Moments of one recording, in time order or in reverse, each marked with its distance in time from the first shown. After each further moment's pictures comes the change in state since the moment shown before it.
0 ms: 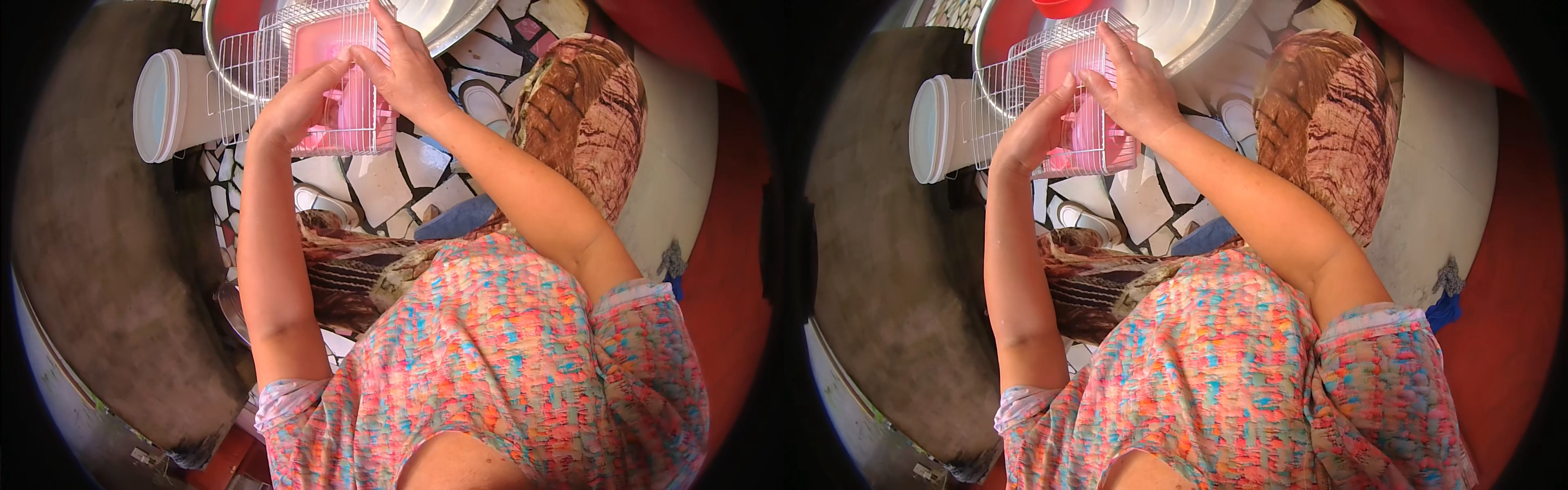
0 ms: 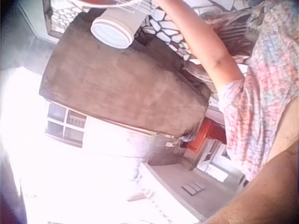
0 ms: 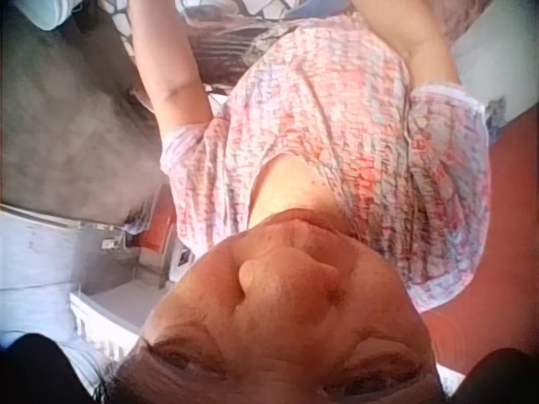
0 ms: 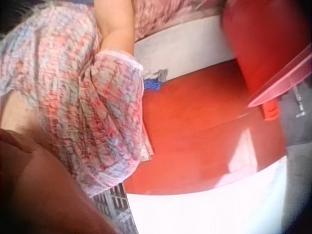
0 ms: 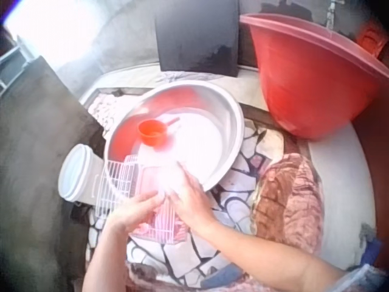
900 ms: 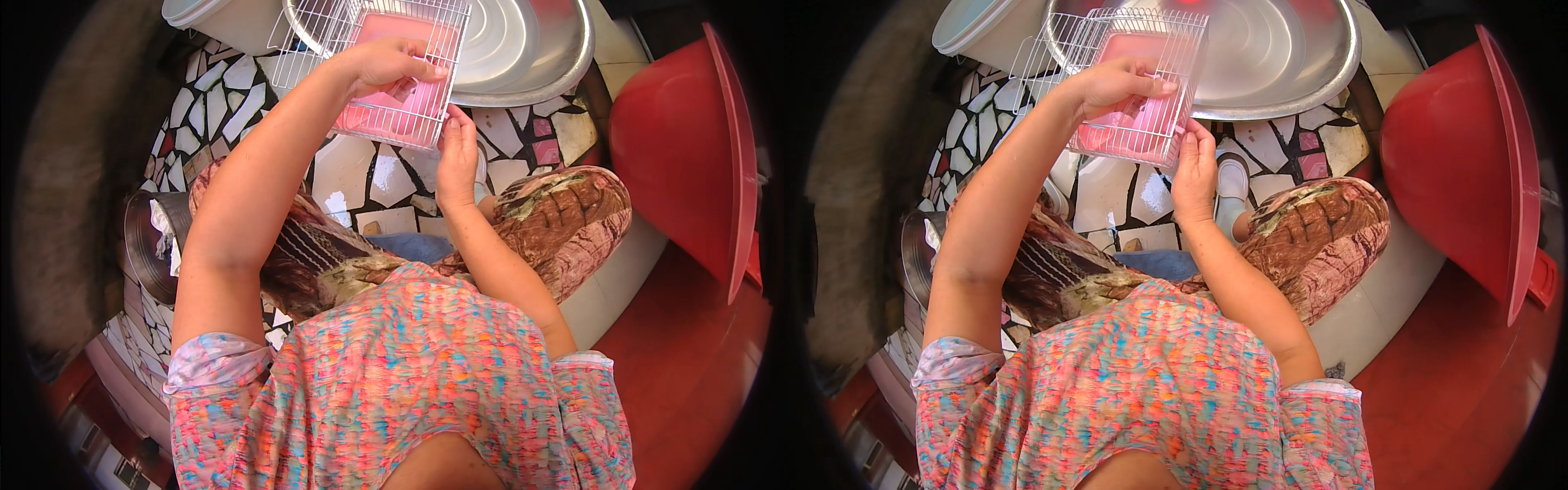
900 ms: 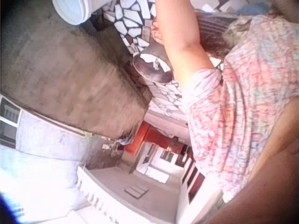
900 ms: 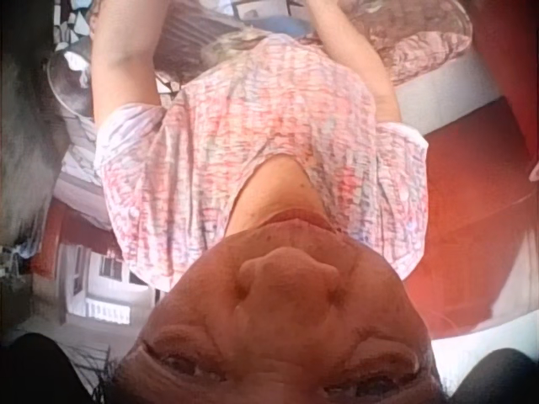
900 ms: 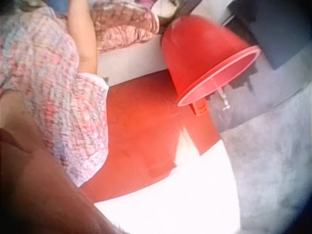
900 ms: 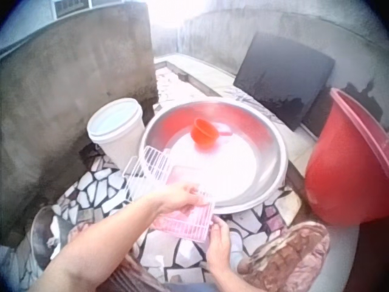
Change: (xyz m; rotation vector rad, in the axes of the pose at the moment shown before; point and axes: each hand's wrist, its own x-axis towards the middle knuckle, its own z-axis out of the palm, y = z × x) left_hand 0.020 -0.036 -0.028 -0.180 -0.275 0.164; right_hand -0.072 0.009 -0.001 0.544 -0.261 0.454
